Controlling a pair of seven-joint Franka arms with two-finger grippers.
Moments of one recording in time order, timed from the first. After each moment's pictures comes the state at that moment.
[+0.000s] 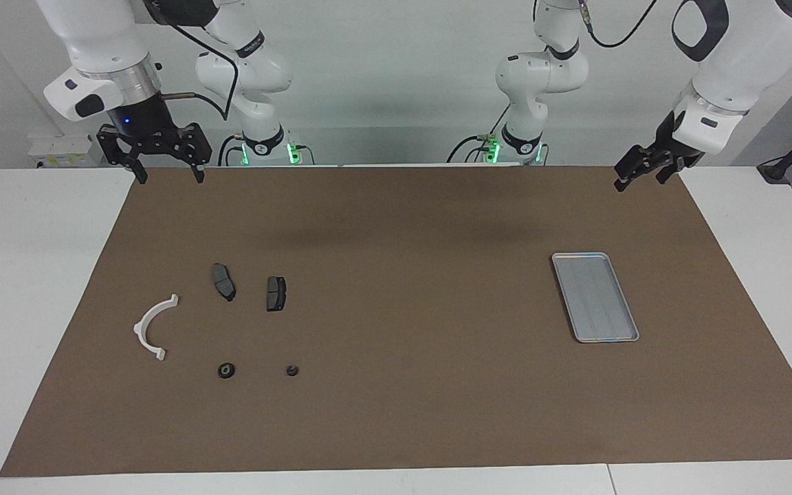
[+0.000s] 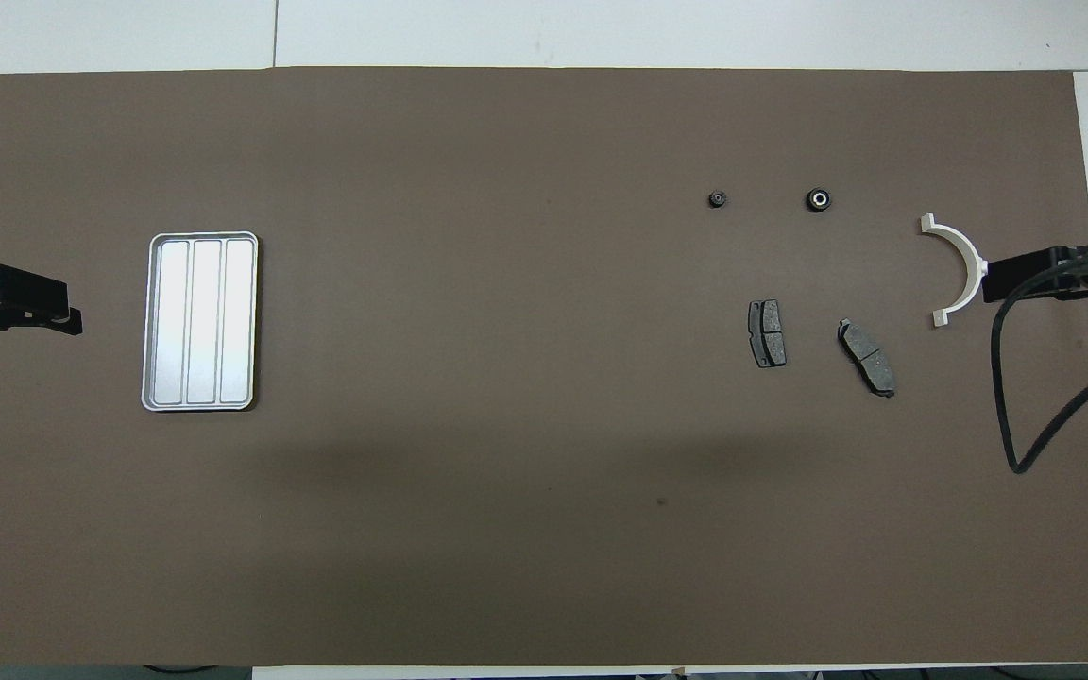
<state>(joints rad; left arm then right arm) 0.00 -0.05 0.01 -1.67 -0.05 1.54 -0.15 -0.04 -0.07 0.06 -1.61 -0.03 1.60 0.00</state>
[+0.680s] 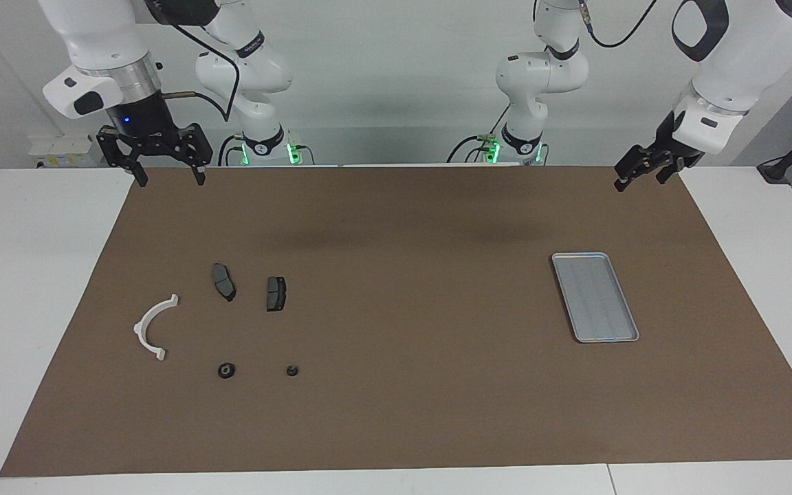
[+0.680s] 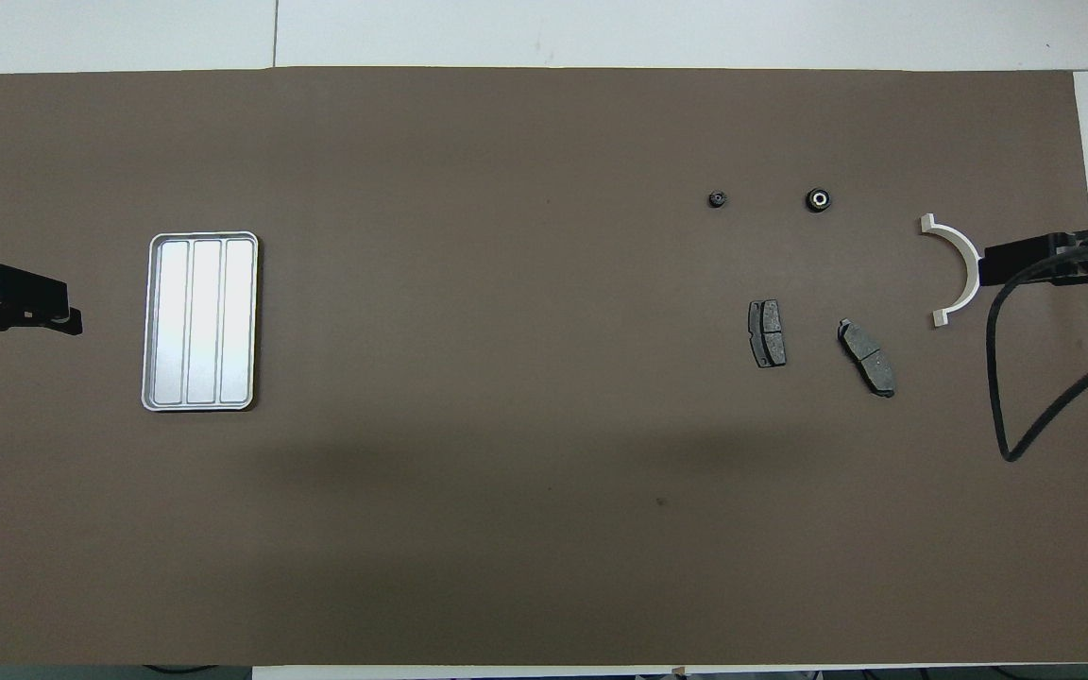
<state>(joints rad) 0.00 -0.05 0.01 -1.67 -0.05 1.54 -0.15 -0.04 -0.07 0.07 -1.61 -0.02 1.66 0.00</state>
